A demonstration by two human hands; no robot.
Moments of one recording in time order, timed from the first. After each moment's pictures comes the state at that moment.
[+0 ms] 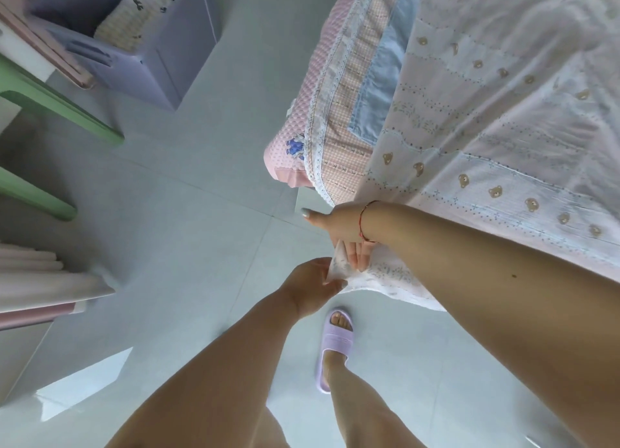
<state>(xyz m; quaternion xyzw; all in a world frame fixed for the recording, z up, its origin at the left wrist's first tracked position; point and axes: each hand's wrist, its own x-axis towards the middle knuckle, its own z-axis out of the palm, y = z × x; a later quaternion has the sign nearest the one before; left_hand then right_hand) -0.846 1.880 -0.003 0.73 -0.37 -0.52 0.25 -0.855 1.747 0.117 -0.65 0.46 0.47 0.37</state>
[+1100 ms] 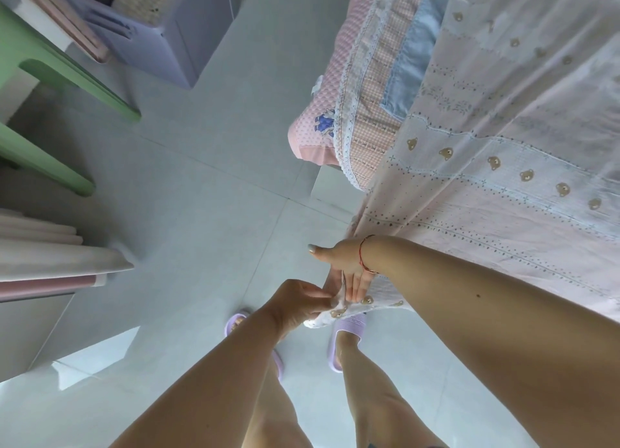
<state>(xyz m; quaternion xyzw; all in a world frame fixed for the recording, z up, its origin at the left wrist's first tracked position) -0.839 1.977 -0.014 0.66 -0.10 -0.66 0.36 -0.869 1.817 0.041 -0.58 0.38 0.58 0.43</state>
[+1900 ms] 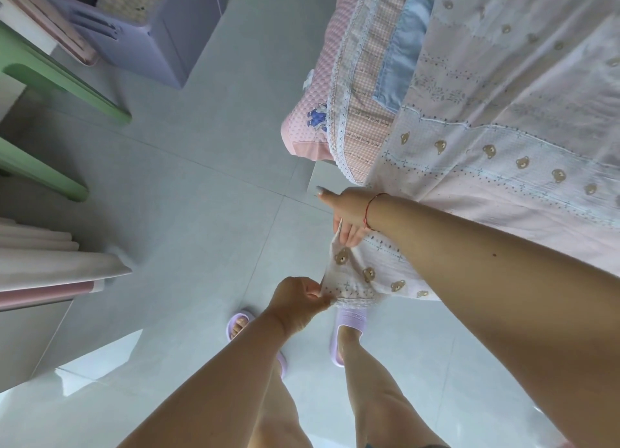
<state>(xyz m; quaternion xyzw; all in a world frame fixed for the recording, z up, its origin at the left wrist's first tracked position) -0.847 1.977 -0.031 0.76 -0.20 -0.56 0.28 -0.835 1.780 0.046 -0.60 0.48 0.43 0.48</state>
